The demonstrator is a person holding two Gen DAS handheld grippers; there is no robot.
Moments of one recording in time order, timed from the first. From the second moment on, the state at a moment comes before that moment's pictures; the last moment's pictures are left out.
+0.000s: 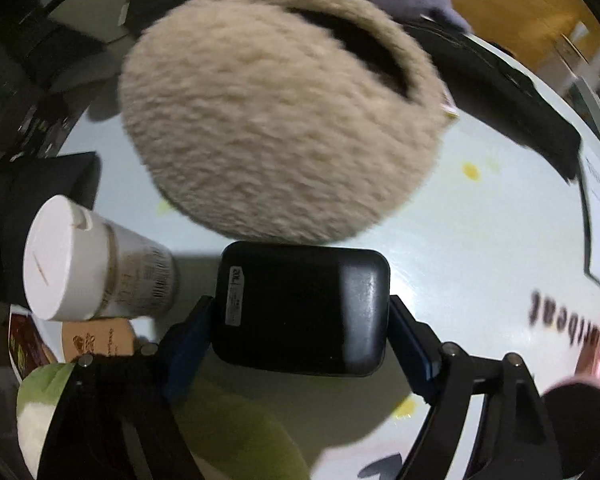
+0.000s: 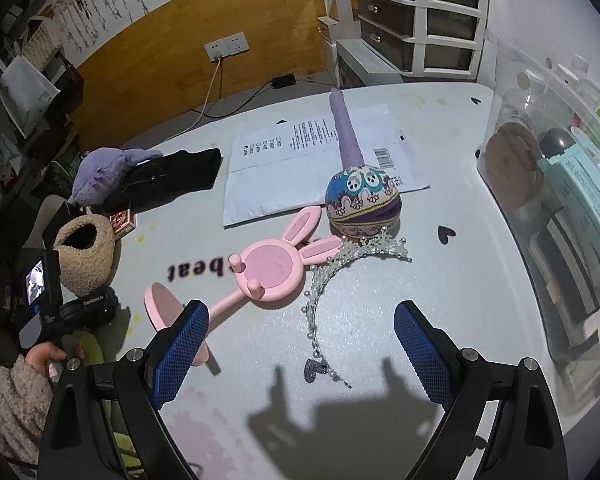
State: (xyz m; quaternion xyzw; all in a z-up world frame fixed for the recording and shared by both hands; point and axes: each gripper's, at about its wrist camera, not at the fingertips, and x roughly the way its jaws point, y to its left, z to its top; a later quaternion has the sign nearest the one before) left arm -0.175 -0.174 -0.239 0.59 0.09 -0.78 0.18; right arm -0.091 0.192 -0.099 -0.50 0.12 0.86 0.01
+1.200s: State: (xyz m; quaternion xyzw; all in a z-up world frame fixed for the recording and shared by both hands) left arm -0.016 0.079 -0.238 0.50 -0.20 -0.77 -0.33; right arm 0.004 0.285 -0.171 -0.58 0.32 0.75 0.01
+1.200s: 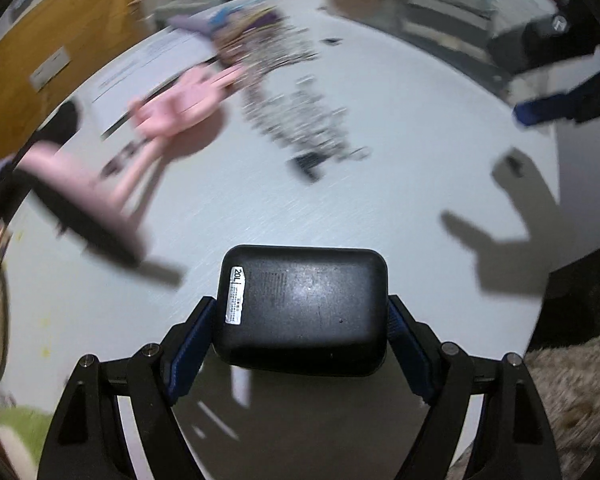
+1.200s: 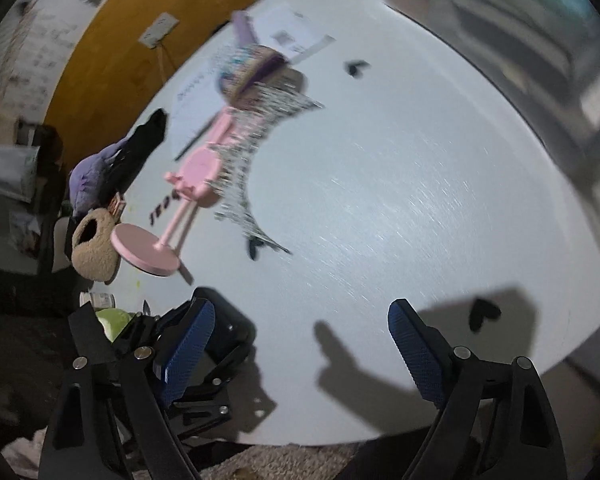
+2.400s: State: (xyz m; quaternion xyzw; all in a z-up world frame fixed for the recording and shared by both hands) left arm -0.003 0.129 -0.179 0.38 -0.13 -0.81 -0.43; right arm -0.016 0.278 -0.247 -0.67 0.53 0.52 -0.07
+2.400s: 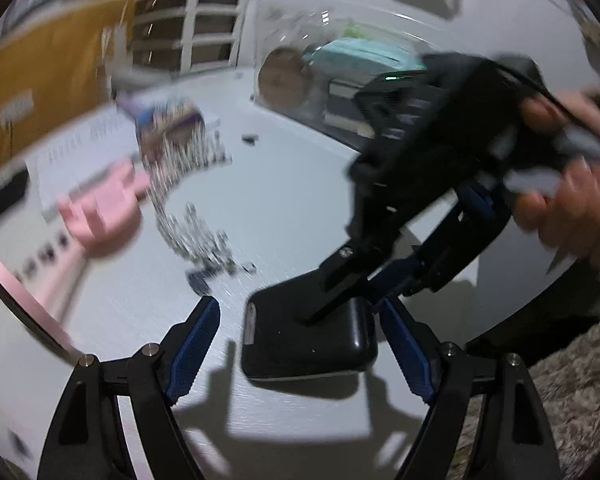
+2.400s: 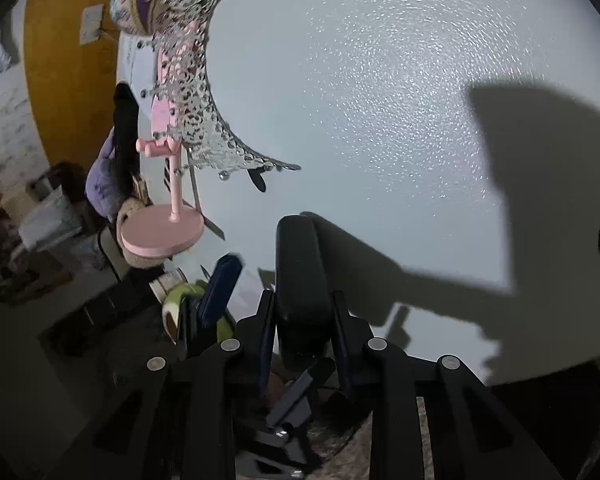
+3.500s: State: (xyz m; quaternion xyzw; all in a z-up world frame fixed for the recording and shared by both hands) left arm 0.024 0.144 -0.221 0.20 -0.42 -0.78 -0.42; right arm -0.021 0.286 -0.254 -0.67 0.58 0.47 0.00
